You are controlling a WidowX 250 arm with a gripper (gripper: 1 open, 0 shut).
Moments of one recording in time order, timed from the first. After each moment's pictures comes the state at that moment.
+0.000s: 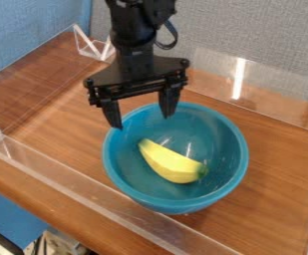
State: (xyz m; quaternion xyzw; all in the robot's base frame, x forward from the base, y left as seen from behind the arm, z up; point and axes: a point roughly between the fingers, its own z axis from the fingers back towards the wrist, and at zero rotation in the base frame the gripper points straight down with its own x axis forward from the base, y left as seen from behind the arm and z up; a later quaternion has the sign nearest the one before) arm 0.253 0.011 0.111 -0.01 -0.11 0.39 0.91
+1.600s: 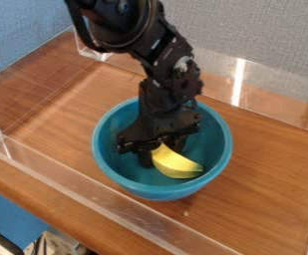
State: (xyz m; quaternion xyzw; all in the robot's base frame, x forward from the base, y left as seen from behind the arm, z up) arm 0.272 -0.002 0.028 0.02 -0.12 0.43 0.89
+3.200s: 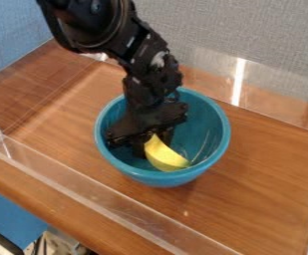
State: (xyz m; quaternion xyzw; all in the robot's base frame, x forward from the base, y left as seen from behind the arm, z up) arm 0.261 0.022 0.026 0.01 -0.12 0.47 0.87
